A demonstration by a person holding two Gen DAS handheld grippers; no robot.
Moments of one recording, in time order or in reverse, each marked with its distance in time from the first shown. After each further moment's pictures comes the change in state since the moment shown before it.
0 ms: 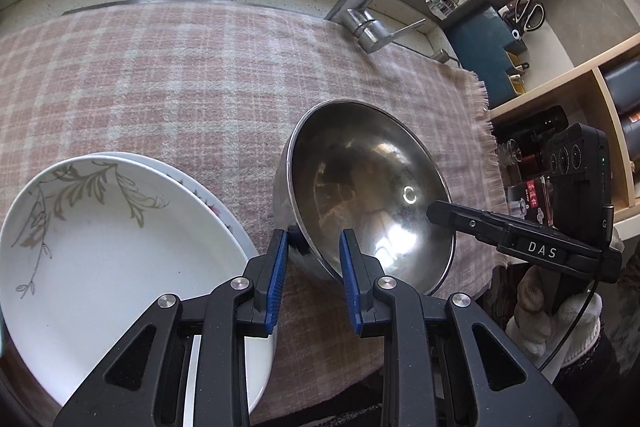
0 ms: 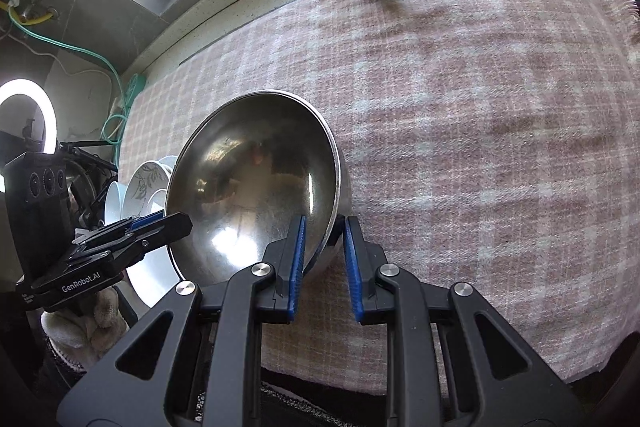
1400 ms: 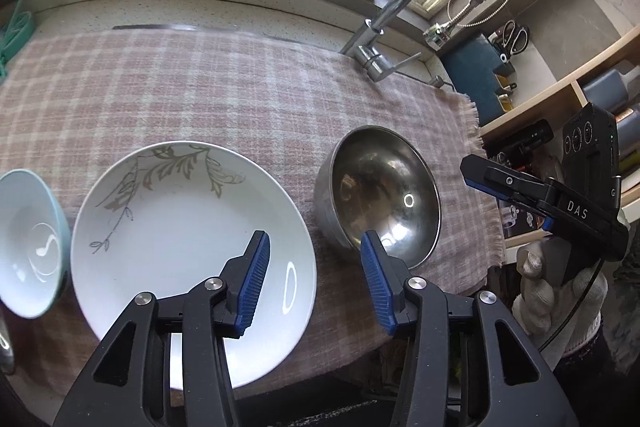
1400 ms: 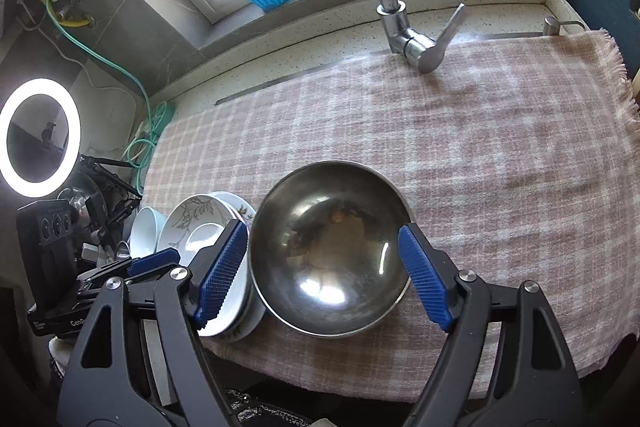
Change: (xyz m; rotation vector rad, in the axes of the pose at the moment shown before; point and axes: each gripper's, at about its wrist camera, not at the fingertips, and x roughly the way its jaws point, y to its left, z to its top) left arm -0.066 0.028 -0.024 -0.024 -0.115 0.015; right arm -0.046 0.069 0.003 -0.073 -0.181 -0.007
